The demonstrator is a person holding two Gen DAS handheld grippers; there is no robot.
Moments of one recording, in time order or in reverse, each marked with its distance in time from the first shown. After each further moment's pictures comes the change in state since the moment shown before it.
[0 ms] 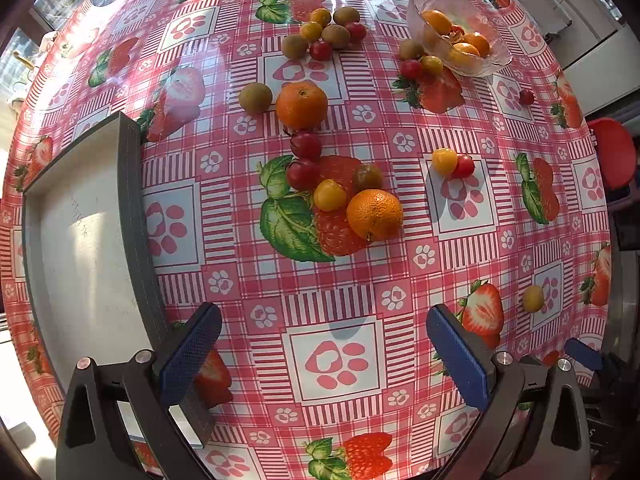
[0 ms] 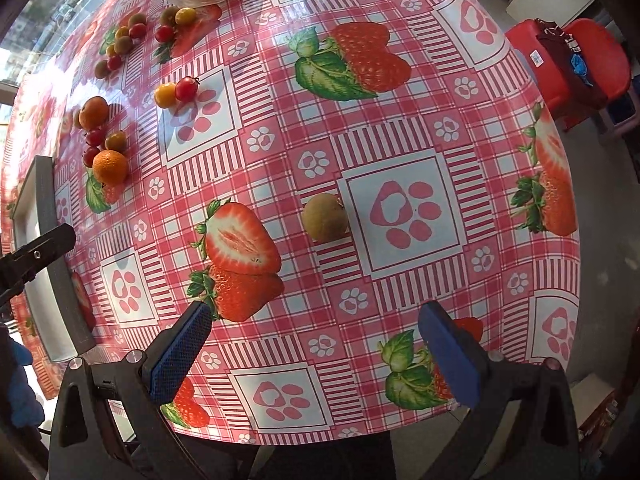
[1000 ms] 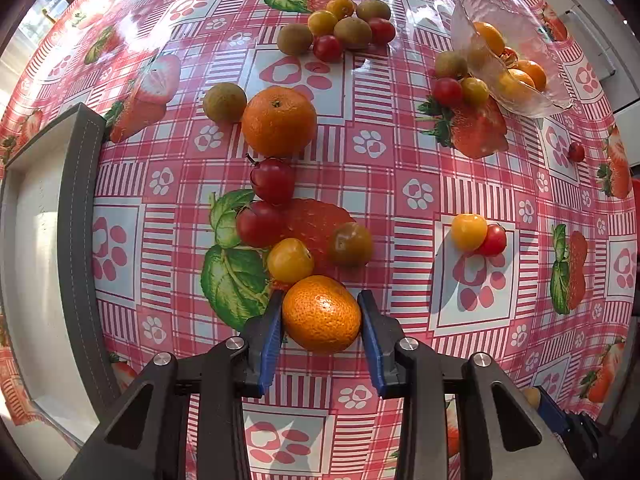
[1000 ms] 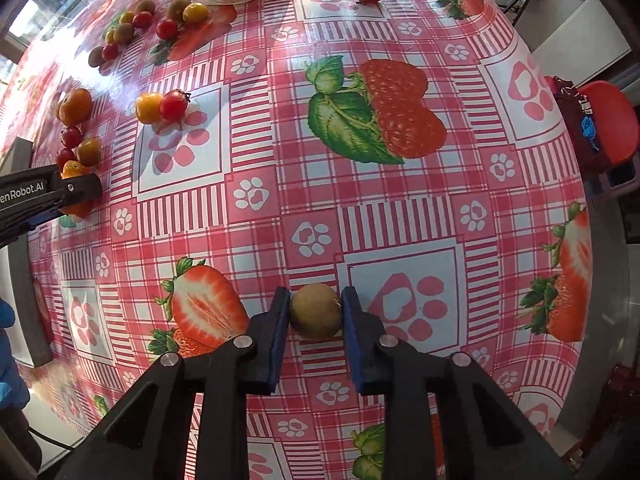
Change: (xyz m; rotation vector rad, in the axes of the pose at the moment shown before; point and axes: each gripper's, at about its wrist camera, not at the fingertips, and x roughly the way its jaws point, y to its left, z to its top) left arm 0.055 -0.024 0.041 -0.167 -0.028 0.027; right arm 0.037 0.006 0.039 -0.157 -0.086 -0.065
